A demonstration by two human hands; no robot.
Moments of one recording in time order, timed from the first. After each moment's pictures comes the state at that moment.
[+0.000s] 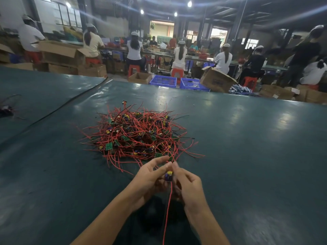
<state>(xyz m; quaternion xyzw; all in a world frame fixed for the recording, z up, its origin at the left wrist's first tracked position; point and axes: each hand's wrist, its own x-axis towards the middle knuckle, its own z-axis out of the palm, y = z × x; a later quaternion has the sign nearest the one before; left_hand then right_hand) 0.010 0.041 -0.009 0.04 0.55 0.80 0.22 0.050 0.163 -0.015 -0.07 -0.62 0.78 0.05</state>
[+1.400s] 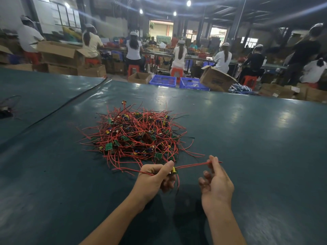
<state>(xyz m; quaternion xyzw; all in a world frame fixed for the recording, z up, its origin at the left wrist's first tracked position) 0.019 0.049 -0.013 0.14 0.64 0.76 0.06 0.044 0.201 0.004 -0.28 -0.39 0.84 0.24</state>
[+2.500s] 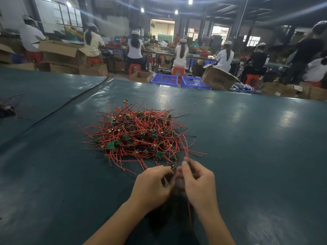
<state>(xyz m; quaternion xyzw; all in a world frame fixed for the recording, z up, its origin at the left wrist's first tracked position) 0.021 0.040 -0.029 0.25 0.88 0.37 -0.18 0.048 0.175 -0.014 -0.11 -0.73 0.65 0.19</state>
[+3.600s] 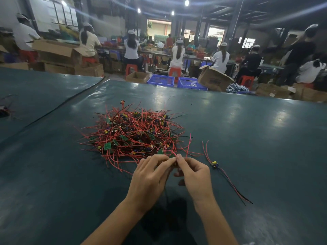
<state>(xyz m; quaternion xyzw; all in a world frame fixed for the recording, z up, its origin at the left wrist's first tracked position) 0.018 0.040 -0.024 0.31 0.81 0.29 -0.41 0.041 0.175 0.004 -0.09 -0.70 0.69 0.15</state>
